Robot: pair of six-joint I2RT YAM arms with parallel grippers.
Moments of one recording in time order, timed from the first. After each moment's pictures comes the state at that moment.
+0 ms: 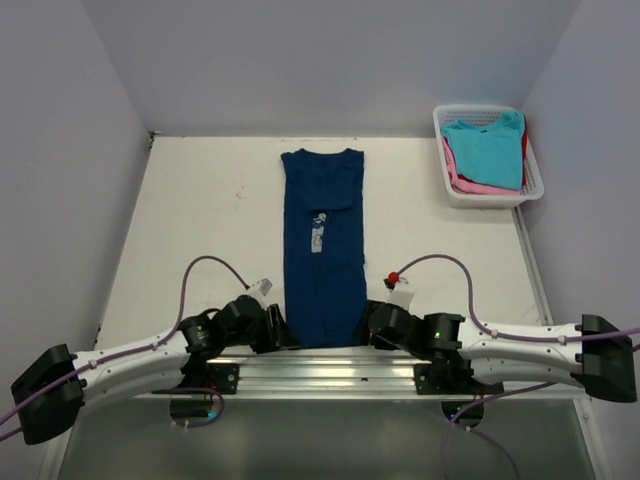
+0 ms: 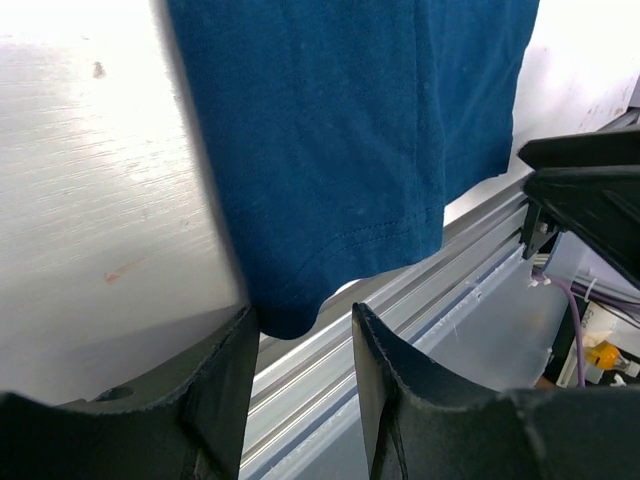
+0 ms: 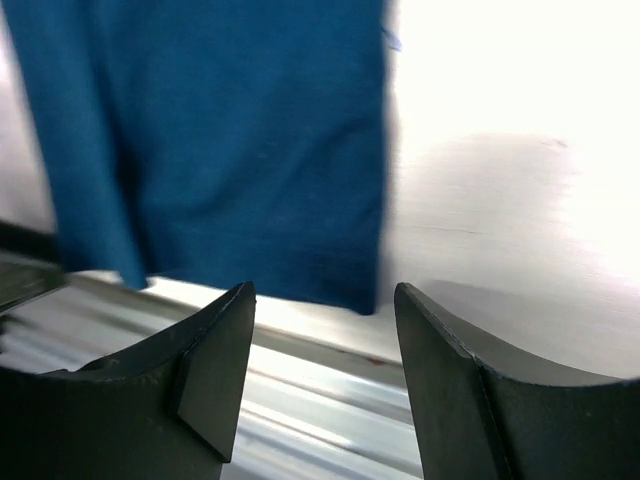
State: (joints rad) left arm -0.97 0.78 0.15 -0.14 0.11 -1.15; right arm 1.27 0.92 0.41 -0.43 0.40 1.25
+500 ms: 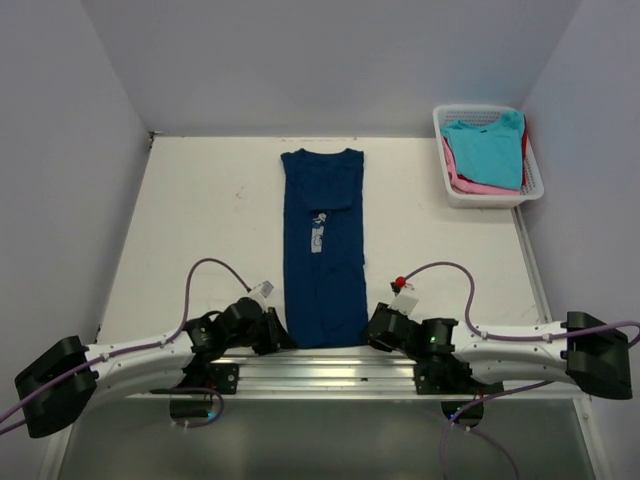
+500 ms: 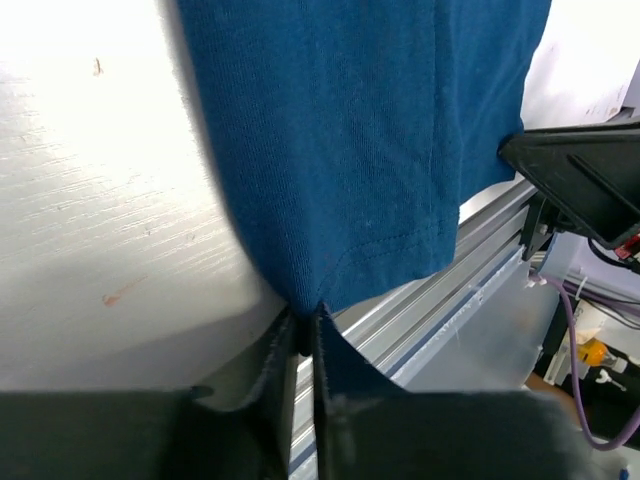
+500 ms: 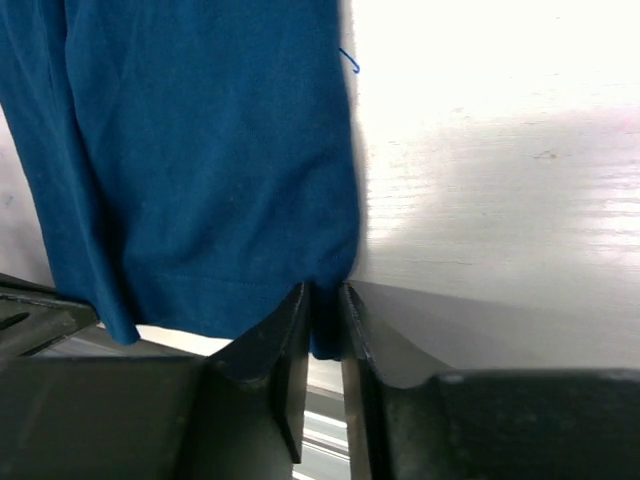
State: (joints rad) left arm -0.97 0.86 0.10 0.01 0.13 -1.17; right arm 1.27 0.99 0.31 -0.31 0.46 1.38
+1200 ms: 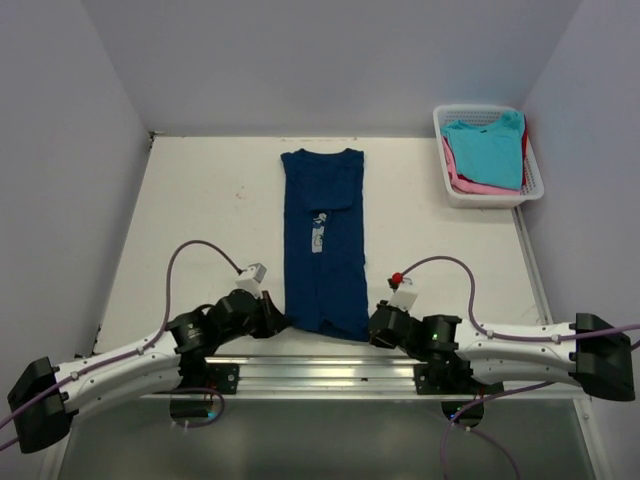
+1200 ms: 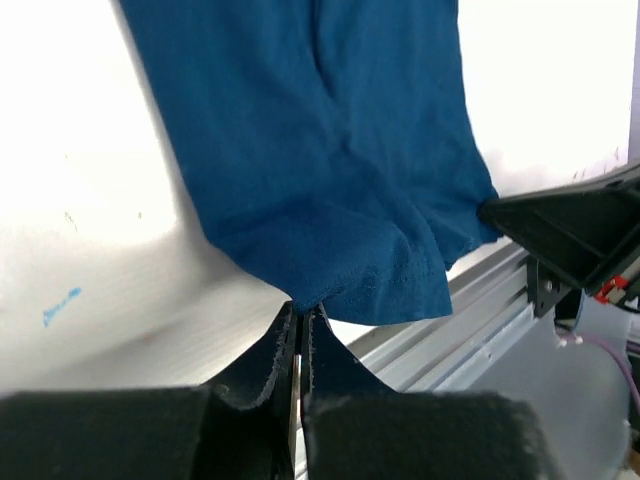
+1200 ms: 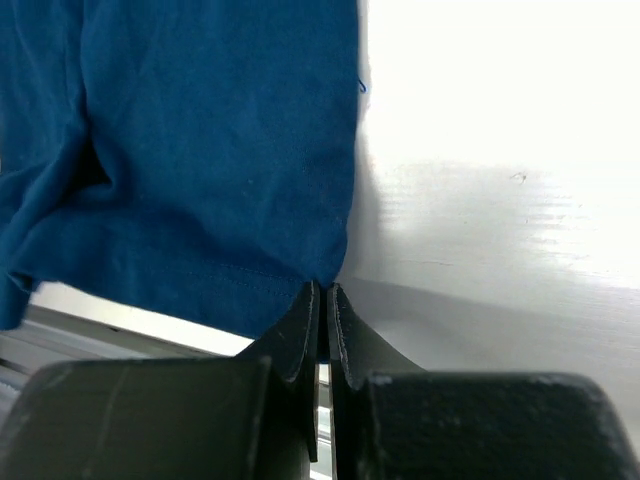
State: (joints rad) left arm -0.97 0.67 0.22 -0.23 -0.07 -1.01; right arm 1.27 0.95 0.35 -0.37 0.48 1.29
